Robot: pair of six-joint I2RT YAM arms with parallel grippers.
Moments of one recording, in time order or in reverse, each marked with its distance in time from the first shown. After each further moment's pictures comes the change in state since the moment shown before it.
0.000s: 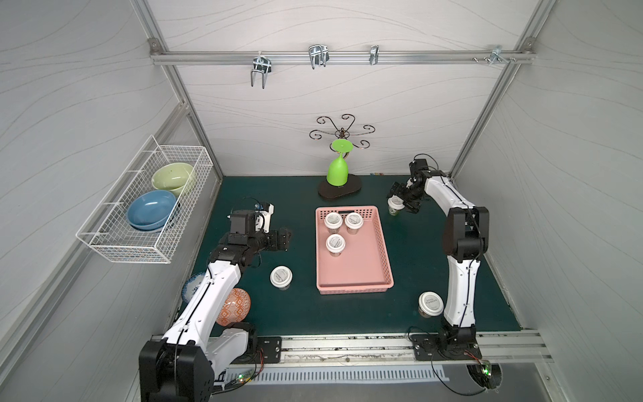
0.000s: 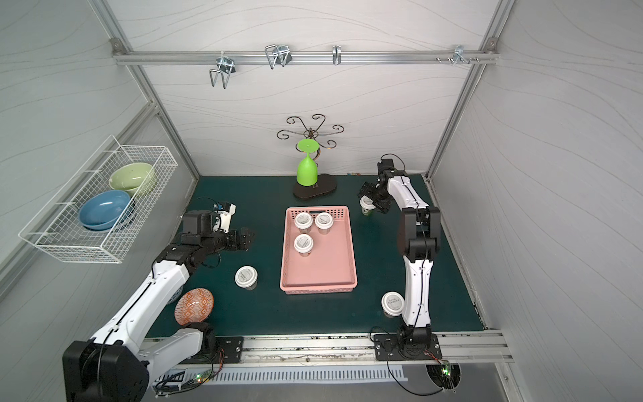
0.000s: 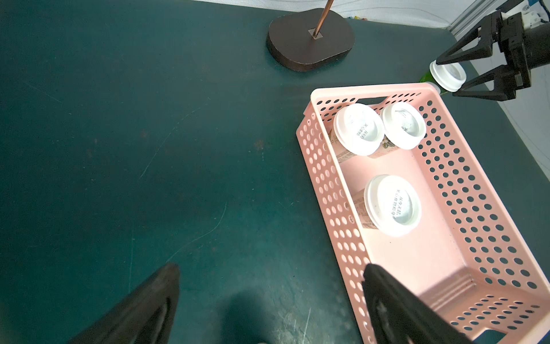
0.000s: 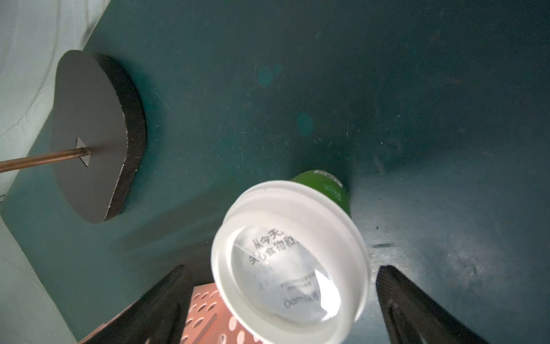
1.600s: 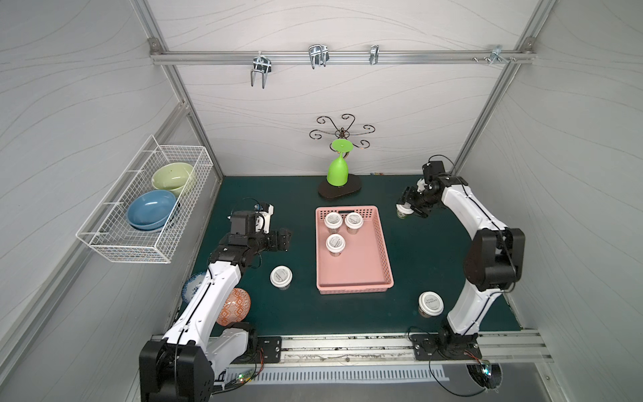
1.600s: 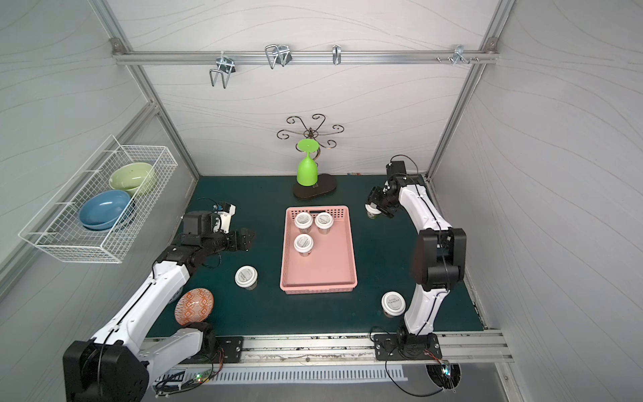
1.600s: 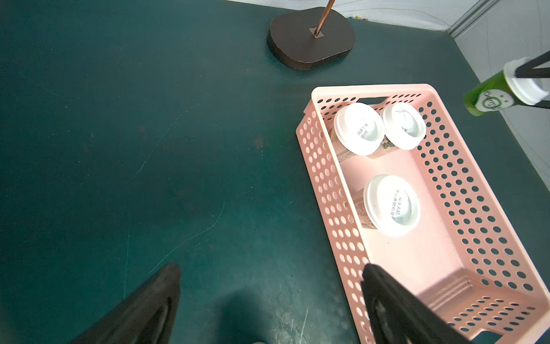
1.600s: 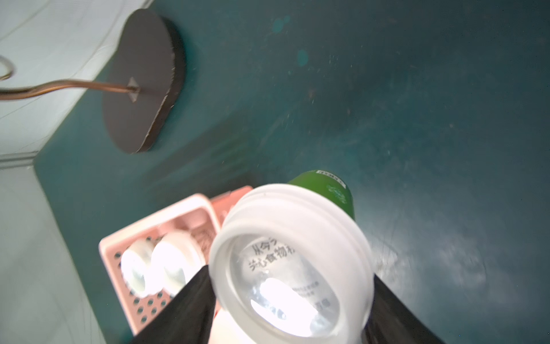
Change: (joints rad) left arm 0.000 -0.004 -0.011 0.008 -0.002 -0.016; right arm 0.009 -0.454 -0.377 0.016 -0.010 -0.051
